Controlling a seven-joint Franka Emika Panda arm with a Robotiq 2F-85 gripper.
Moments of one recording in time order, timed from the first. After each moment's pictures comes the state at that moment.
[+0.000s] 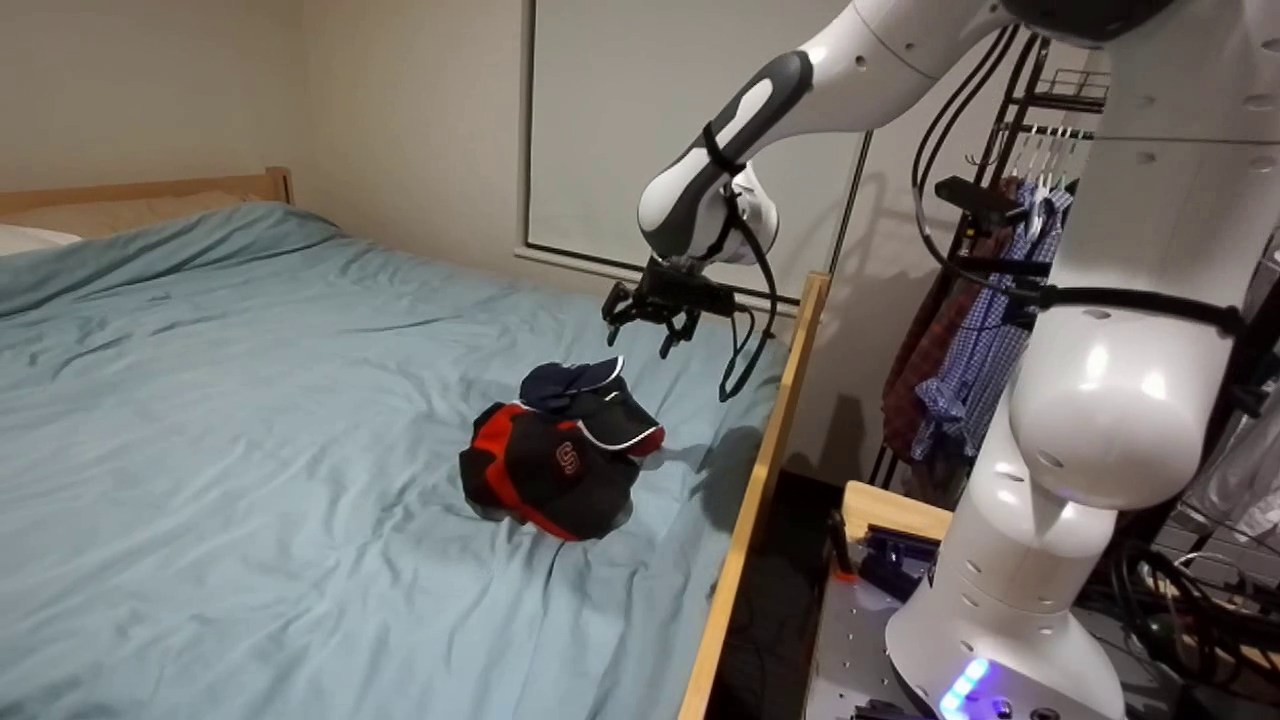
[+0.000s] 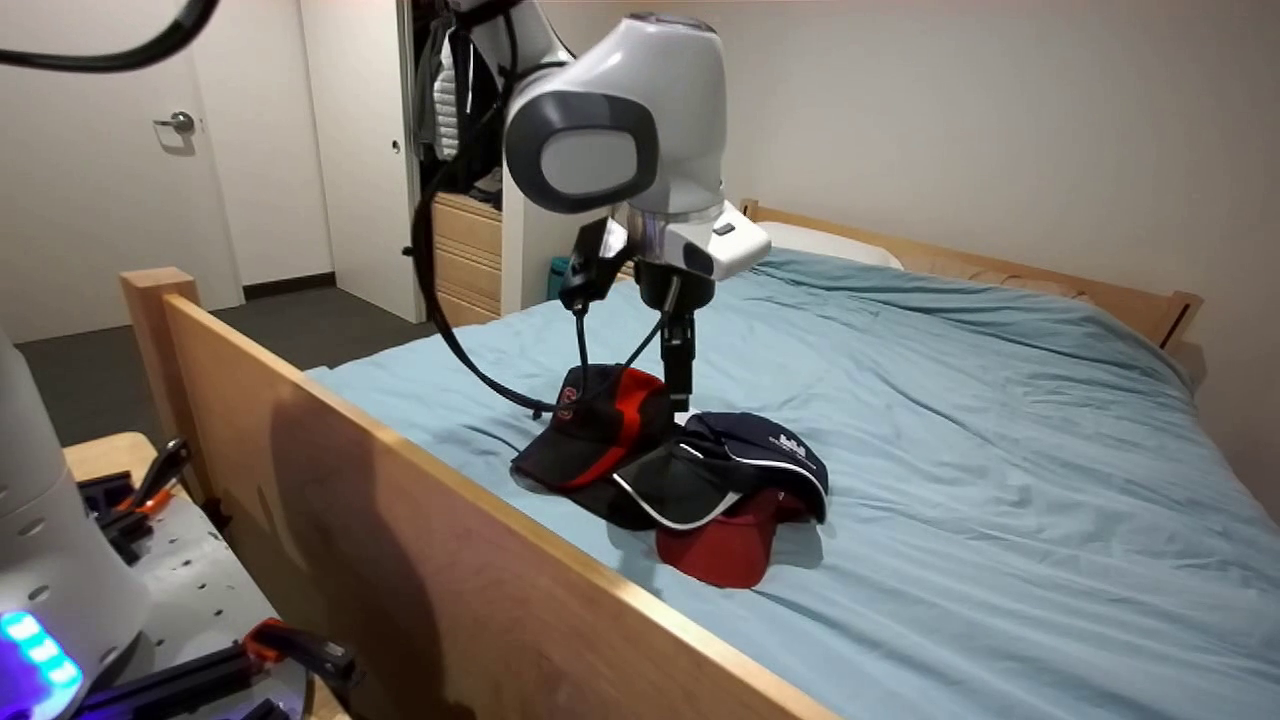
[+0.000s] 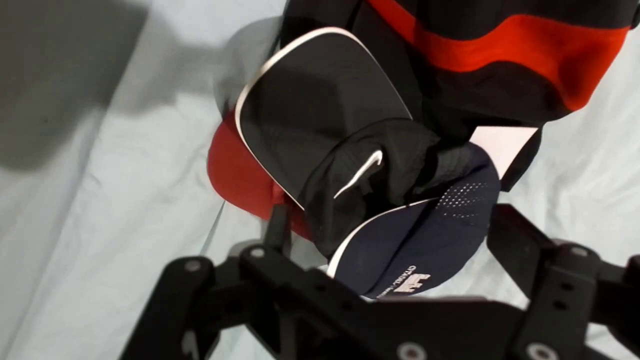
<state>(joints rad) -0.18 0.08 -0.25 -2.42 0.33 2.75 0.26</state>
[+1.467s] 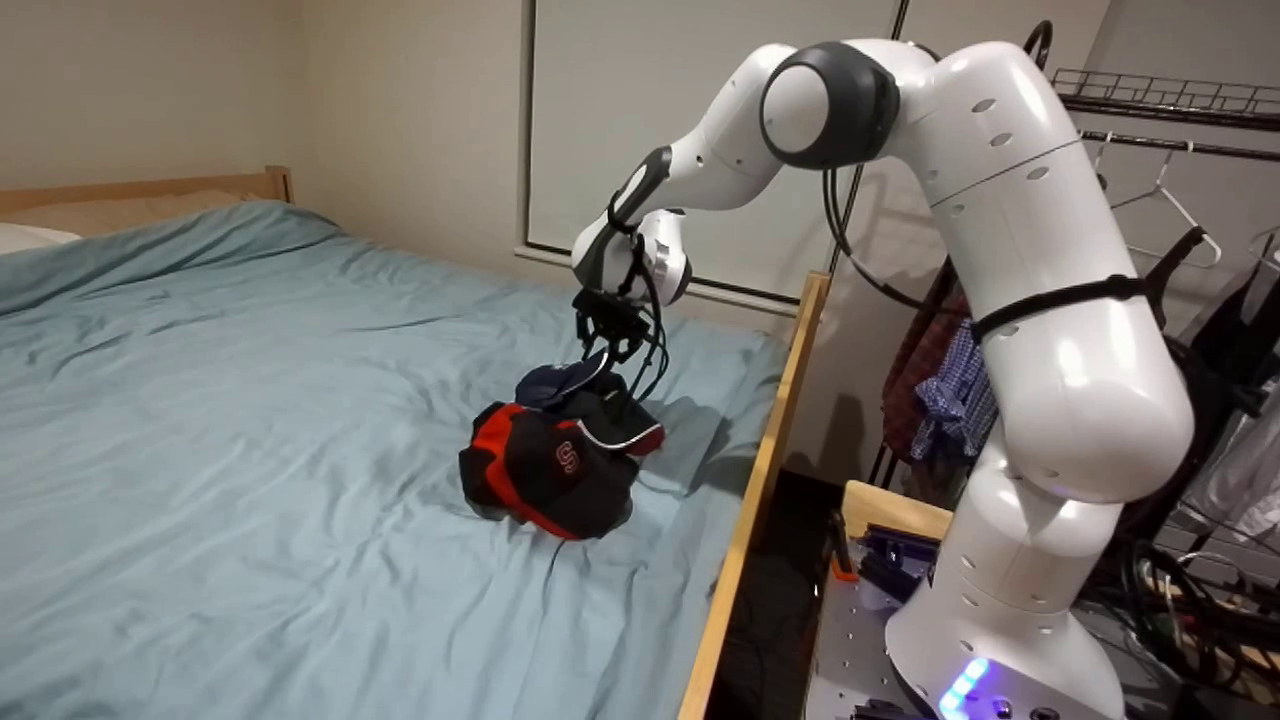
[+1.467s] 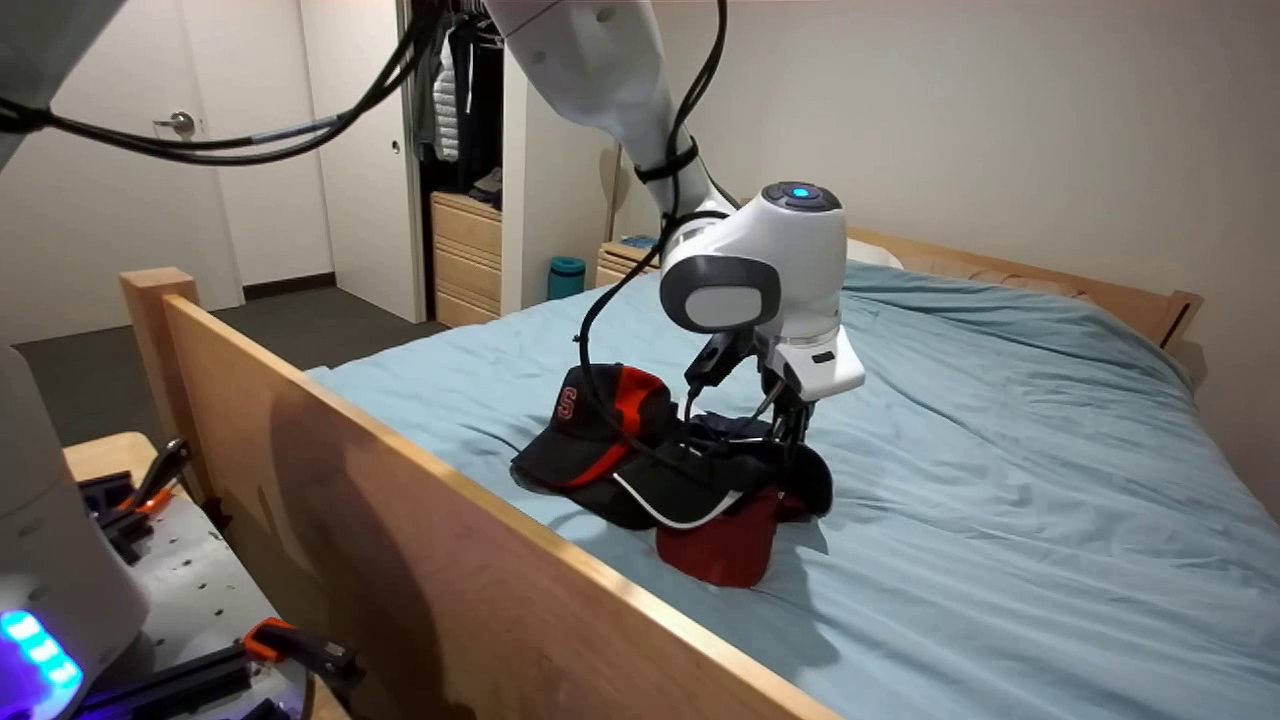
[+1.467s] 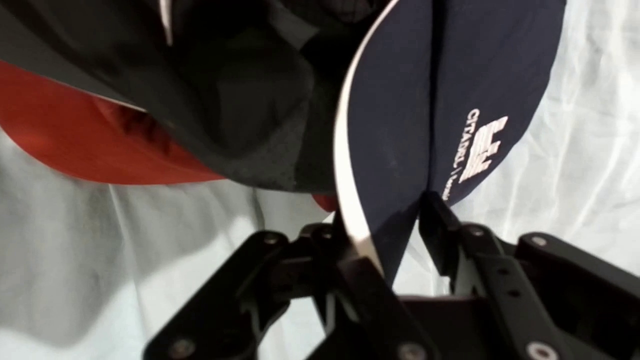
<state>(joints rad) -0.27 0.66 -0.21 -1.85 0.62 2.80 0.49</state>
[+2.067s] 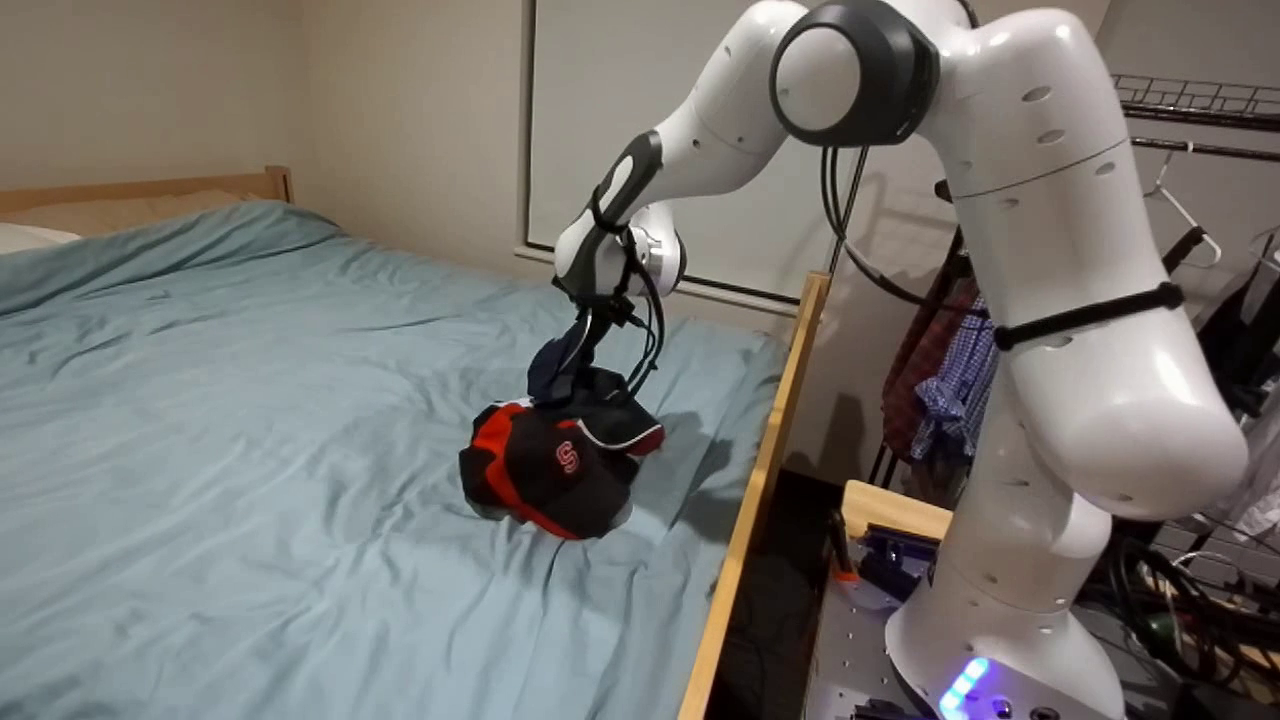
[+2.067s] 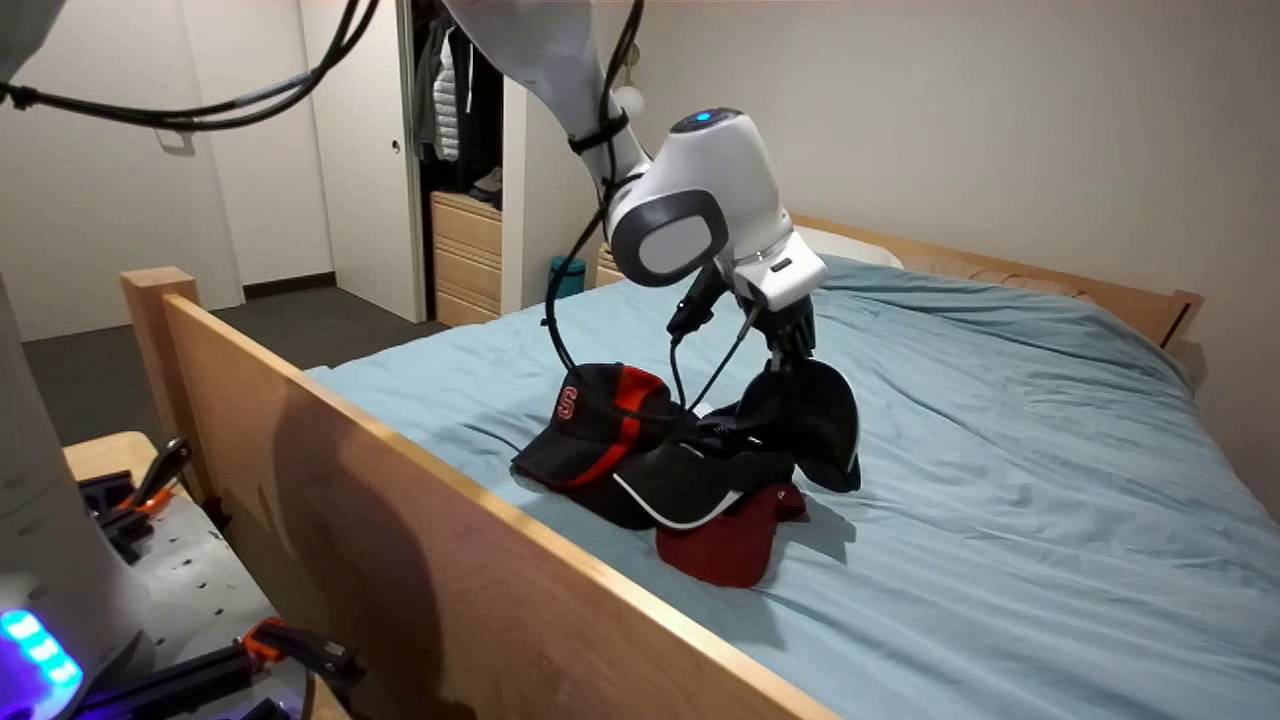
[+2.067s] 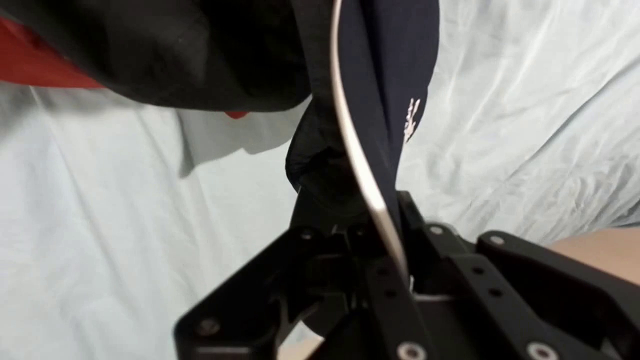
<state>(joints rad) 0.07 0.55 -0.47 -2.02 0.53 3.10 0.66</state>
